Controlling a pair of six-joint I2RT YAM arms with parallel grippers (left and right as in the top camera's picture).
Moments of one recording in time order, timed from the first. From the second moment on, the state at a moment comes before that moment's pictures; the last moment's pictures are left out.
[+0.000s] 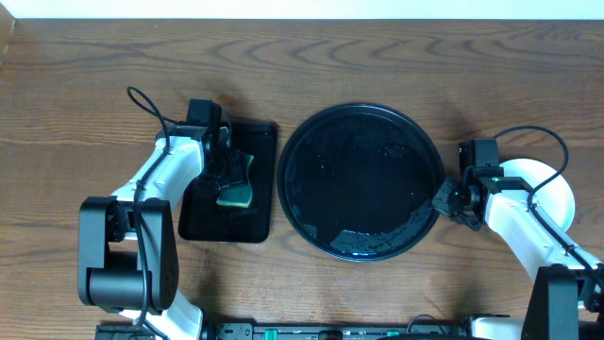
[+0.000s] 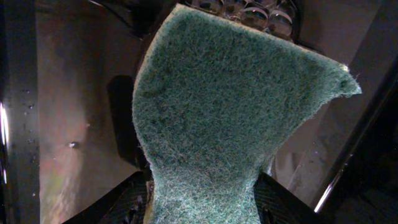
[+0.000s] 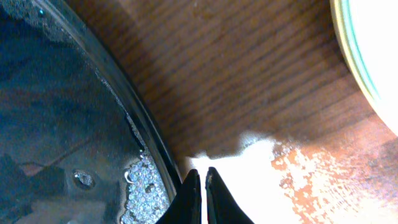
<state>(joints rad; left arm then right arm) -0.07 1.78 1.07 -0.75 0.15 -0.27 0.03 1.51 0.73 -0.57 -0.01 0.62</state>
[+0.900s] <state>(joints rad) -0.07 1.78 1.07 -0.75 0.15 -0.27 0.03 1.51 0.73 -0.54 0.01 0.62</state>
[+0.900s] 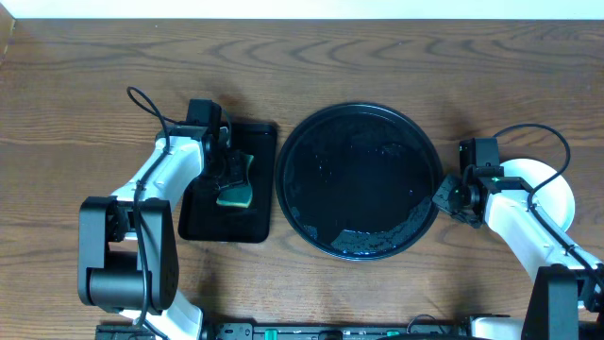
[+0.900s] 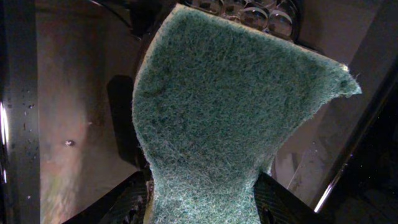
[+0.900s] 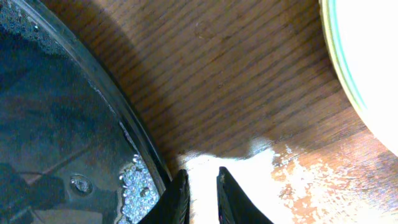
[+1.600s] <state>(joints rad) -0.07 1.64 1.17 -0.74 0.05 -0.26 0.03 1.50 1.04 -0.72 0.01 0.27</state>
